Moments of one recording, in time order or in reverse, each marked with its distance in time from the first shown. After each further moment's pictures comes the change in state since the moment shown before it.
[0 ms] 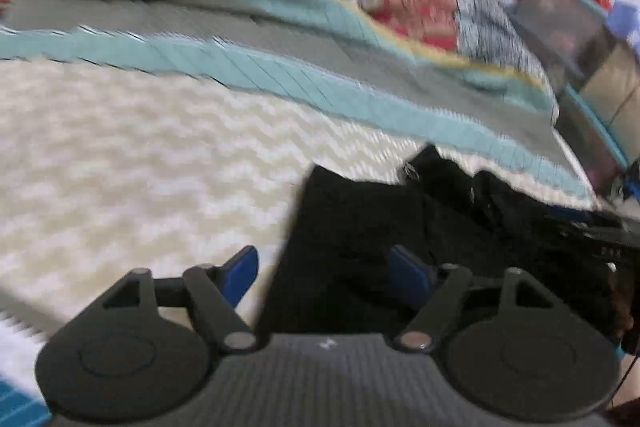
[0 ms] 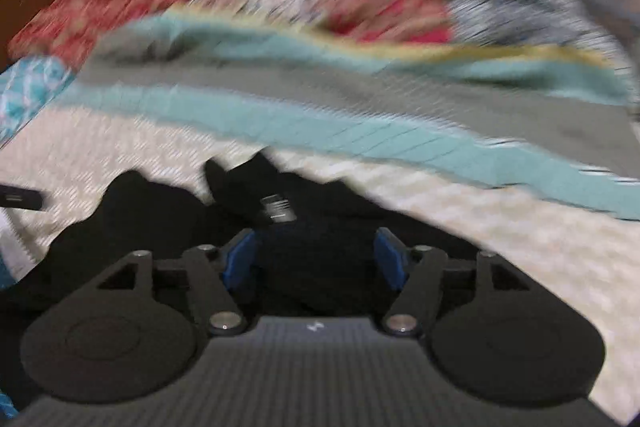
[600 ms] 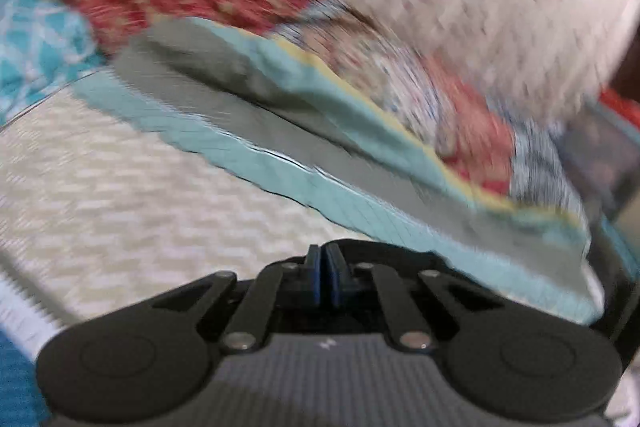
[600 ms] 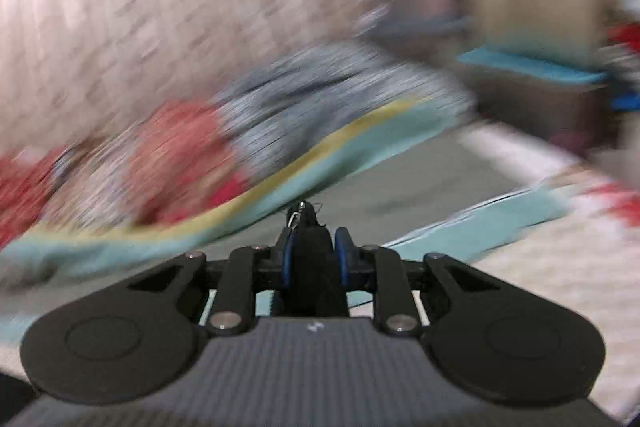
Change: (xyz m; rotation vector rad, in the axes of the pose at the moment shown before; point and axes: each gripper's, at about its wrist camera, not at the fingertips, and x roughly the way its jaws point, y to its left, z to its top) left arm -0.128 0.087 -0.006 -0.240 -0.364 0.113; right arm -0.152 -0.174 0.011 0.507 -0.428 -0.434
